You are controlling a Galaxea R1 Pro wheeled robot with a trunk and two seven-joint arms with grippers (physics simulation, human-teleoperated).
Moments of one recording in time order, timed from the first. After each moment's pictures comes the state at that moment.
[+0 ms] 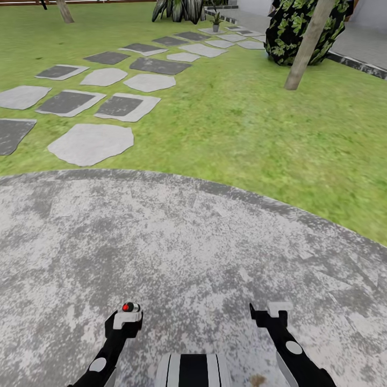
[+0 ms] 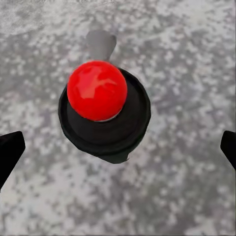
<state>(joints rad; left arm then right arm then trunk) -0.41 0.00 0.02 -0.46 -0.04 -0.40 0.02 -0.45 -0.05 0.00 -0.51 0.00 -0.28 -0.01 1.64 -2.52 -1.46</state>
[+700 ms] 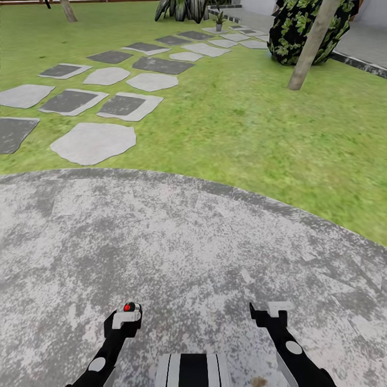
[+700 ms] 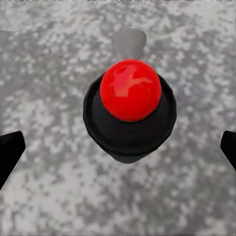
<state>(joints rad) -0.41 0.01 0.03 -0.46 -0.04 -0.40 0.03 -0.45 -0.05 0.00 -0.51 0.00 -0.28 -0.01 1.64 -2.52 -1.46</state>
